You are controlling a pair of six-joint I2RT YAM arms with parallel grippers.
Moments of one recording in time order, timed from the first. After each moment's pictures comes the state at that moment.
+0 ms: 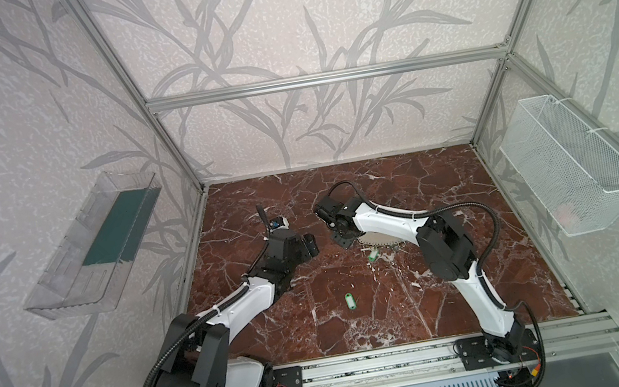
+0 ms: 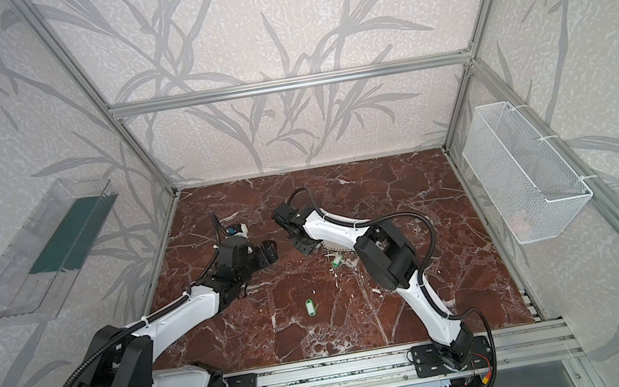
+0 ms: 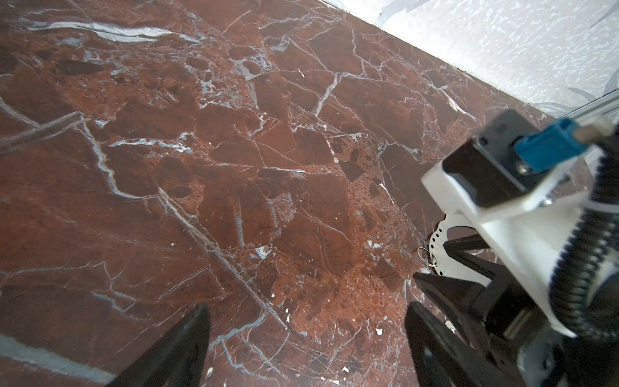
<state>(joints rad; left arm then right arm) -0.41 1.35 0.60 0.11 -0.11 -0.58 0.79 2.31 1.91 -0.88 0.31 -0.01</state>
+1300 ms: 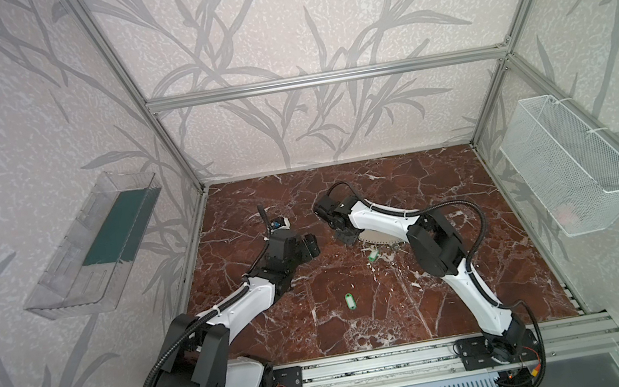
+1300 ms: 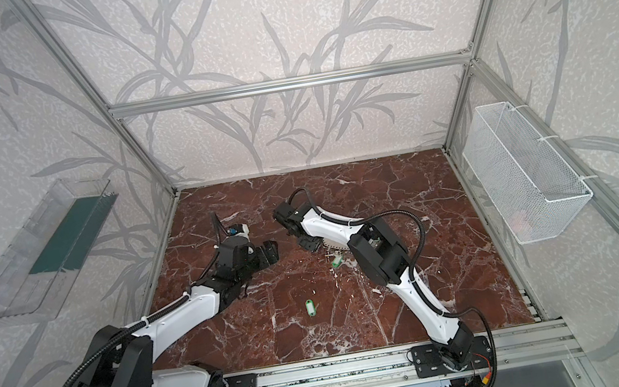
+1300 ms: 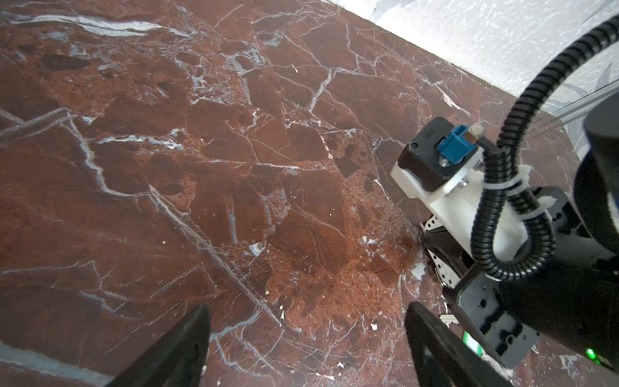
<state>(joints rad) -0.41 1.35 0.60 0.11 -0.10 -0.58 0.77 2.39 1.98 -0.93 0.40 -0.11</state>
